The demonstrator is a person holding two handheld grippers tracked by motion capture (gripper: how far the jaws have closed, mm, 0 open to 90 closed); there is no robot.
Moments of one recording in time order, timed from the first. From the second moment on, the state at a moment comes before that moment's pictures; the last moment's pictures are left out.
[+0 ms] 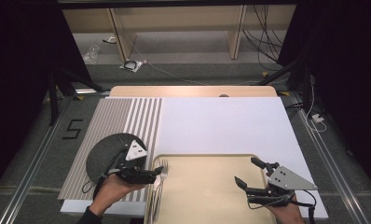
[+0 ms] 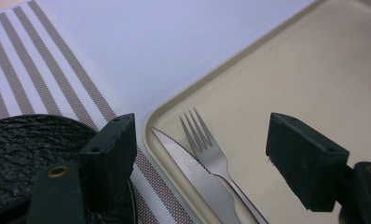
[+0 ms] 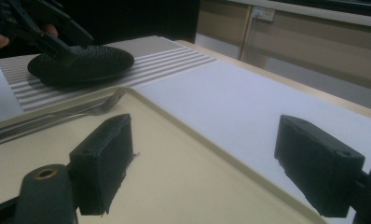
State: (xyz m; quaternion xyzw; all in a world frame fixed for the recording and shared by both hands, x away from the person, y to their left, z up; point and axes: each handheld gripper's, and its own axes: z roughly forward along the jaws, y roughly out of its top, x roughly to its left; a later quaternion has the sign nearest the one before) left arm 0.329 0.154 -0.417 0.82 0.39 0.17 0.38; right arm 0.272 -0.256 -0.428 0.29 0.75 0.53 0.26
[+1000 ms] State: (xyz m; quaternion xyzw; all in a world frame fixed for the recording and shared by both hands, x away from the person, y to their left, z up) left arm 0.324 0.195 -0.422 0.76 0.47 0.20 0.40; right arm 0.273 -0.259 -0.428 0.30 0.75 0.54 0.25
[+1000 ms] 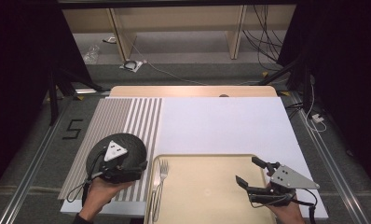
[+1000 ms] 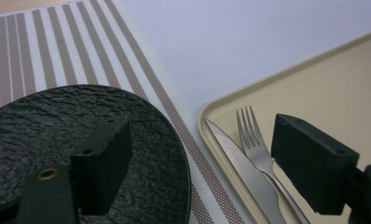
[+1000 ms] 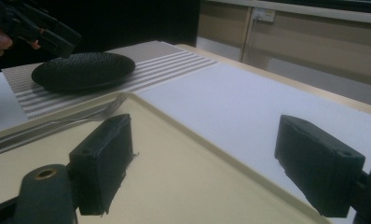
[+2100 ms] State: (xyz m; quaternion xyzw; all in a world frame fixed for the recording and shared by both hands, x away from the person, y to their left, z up) left arm 0.318 0.252 -0.436 0.61 0.64 0.20 0.41; right arm 0.274 -0.260 -0.429 0.30 0.74 0.54 0.25
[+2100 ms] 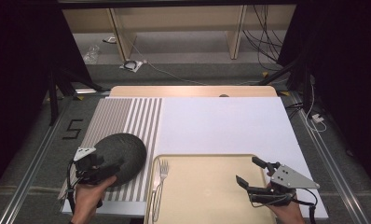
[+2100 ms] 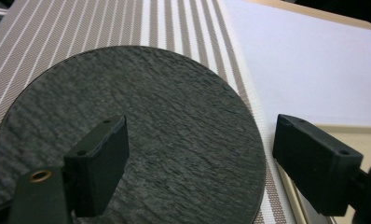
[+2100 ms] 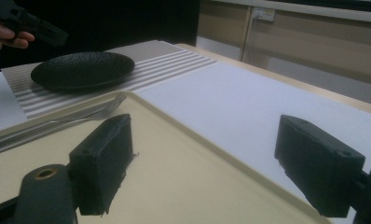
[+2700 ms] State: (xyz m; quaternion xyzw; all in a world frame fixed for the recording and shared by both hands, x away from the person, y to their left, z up) left arm 0.301 0.284 -0.444 0.52 0.72 0.18 0.42; right arm 0.272 -0.254 -0.428 0.29 0.75 0.53 0.25
